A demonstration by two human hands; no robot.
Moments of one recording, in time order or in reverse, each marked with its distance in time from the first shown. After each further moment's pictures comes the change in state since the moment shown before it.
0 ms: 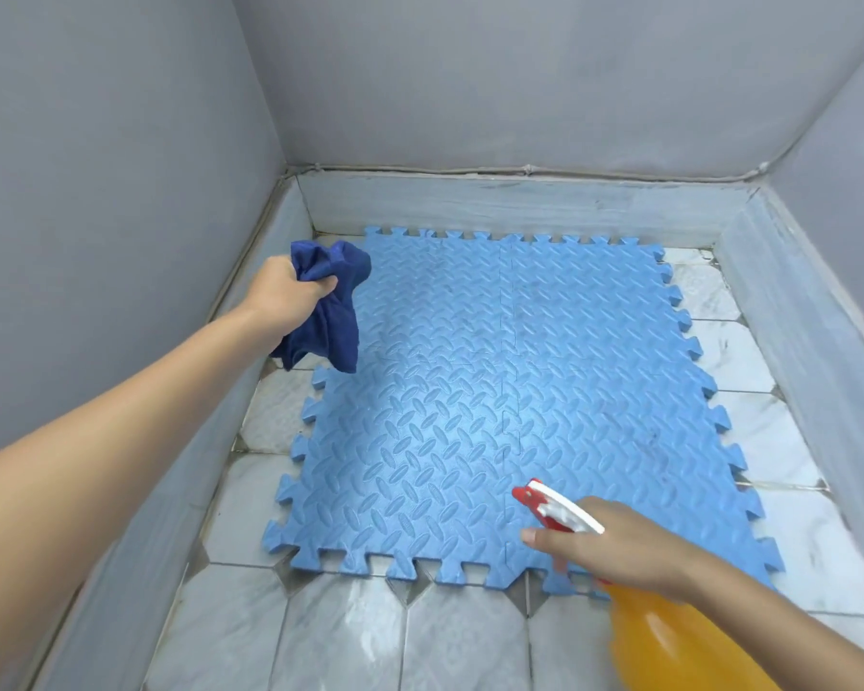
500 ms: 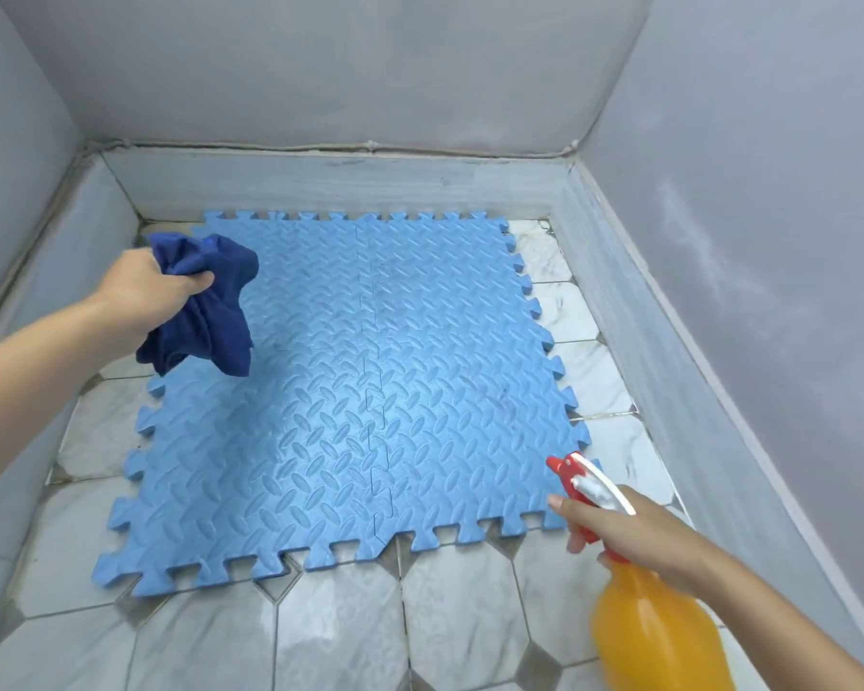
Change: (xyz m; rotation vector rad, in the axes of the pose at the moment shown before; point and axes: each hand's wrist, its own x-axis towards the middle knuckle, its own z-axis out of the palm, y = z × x) left_hand 0.001 0.015 0.053 0.058 -0.063 0.004; right_hand -0.090 0.109 -0.033 0.459 0.270 0.299
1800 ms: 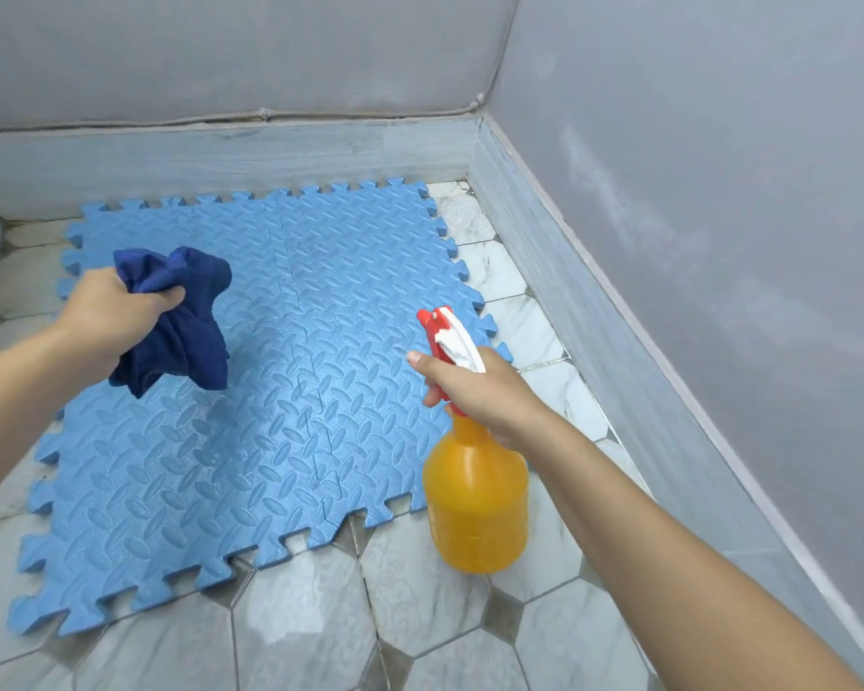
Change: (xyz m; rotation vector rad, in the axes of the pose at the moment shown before) left_hand -0.023 0.012 0.059 0.019 -0.101 0.021; right_hand 0.036 -0.080 0.028 0.253 0.216 -0.257
